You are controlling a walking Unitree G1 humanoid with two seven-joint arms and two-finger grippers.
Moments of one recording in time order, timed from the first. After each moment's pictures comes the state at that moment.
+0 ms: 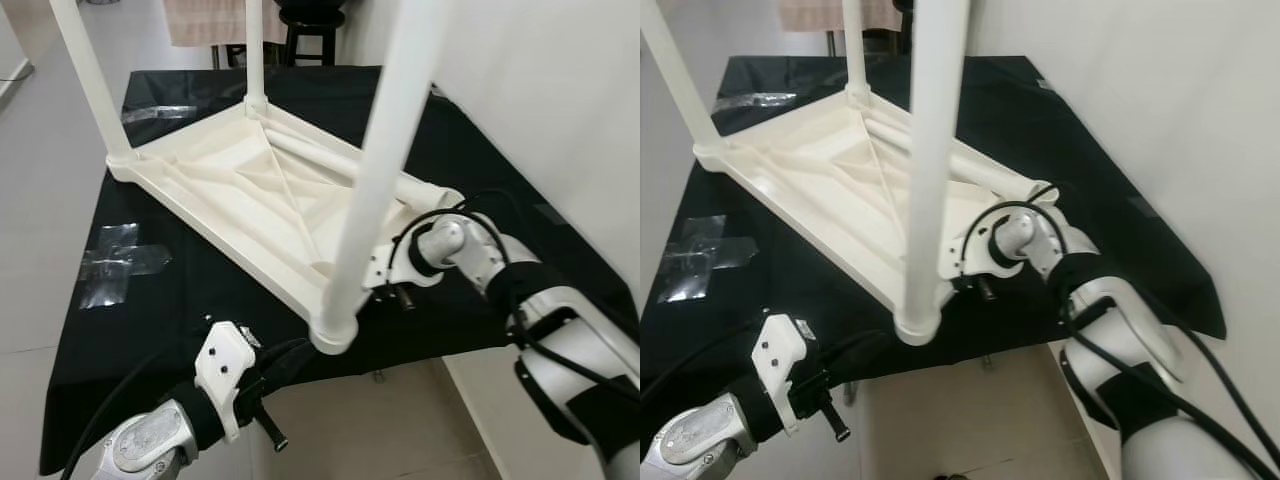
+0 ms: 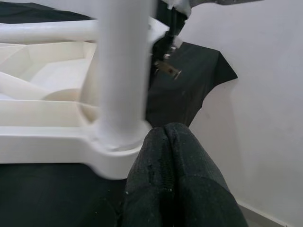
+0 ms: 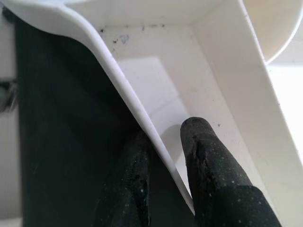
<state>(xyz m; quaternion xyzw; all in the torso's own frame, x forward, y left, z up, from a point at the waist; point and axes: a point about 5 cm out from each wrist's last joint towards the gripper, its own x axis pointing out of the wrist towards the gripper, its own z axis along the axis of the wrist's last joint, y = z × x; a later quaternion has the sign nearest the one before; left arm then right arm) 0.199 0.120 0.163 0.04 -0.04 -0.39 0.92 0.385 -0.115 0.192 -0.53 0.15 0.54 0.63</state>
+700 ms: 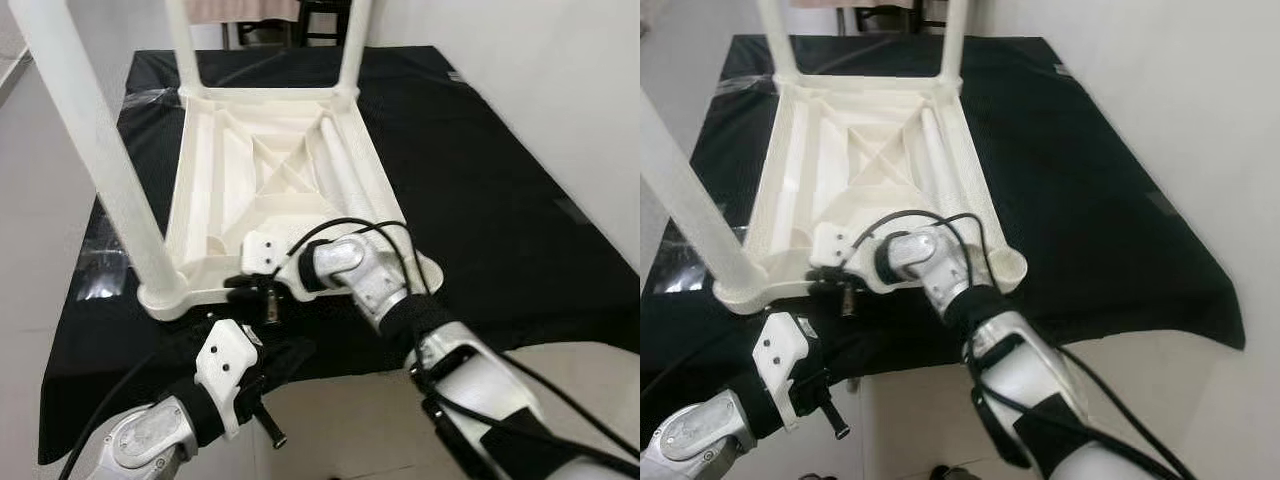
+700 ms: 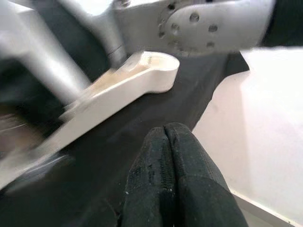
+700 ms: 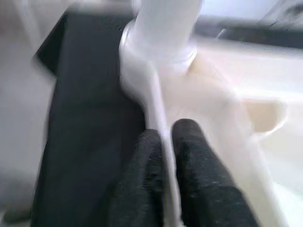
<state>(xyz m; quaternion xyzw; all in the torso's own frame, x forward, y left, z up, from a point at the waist) 0.200 0.118 0.163 0.04 -0.03 -0.40 0.92 0.342 0.036 0.194 -0.28 -0.02 0.63 0.73</state>
